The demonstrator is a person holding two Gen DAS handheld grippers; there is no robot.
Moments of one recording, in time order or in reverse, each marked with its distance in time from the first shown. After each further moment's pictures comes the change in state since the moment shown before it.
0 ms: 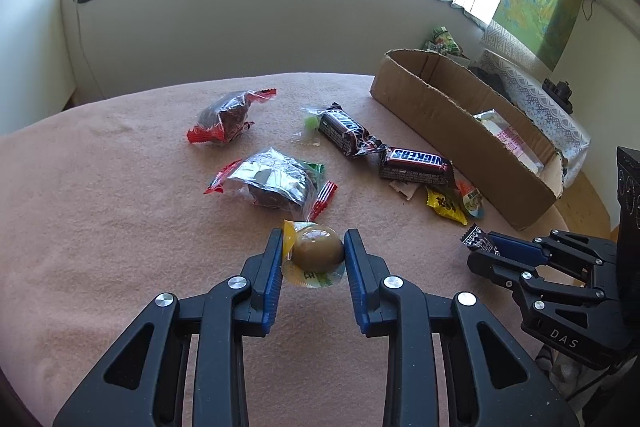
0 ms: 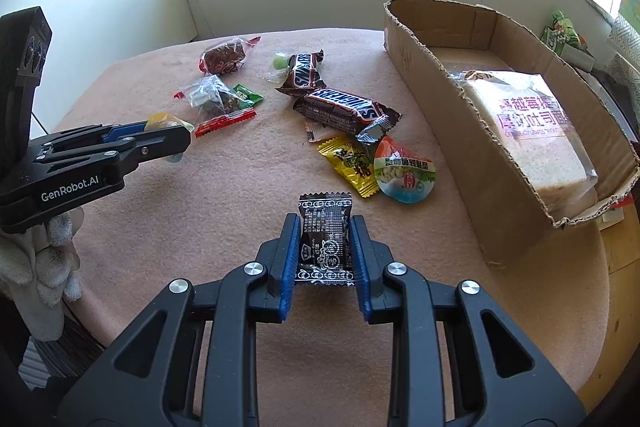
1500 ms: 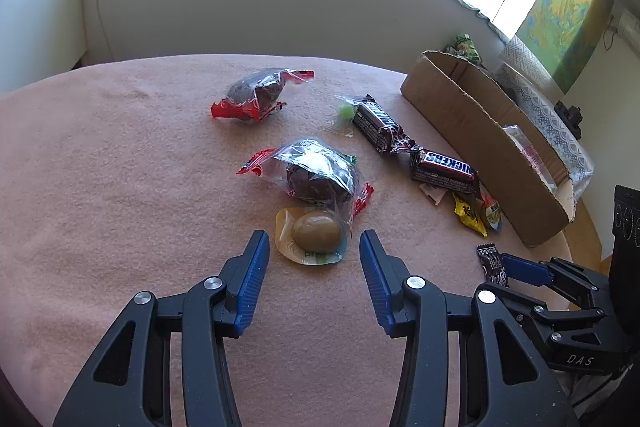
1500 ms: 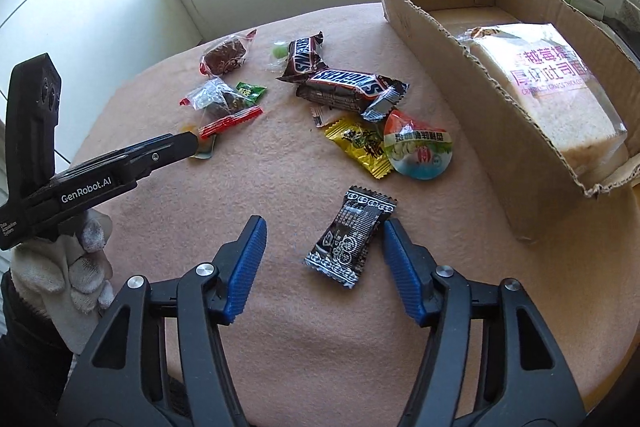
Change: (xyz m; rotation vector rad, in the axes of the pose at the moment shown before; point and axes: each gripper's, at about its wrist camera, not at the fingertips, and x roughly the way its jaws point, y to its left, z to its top) left arm 0.015 0.022 -0.003 -0.117 0.048 0.004; right arm 0.017 -0.012 -0.005 0.125 0.067 0.114
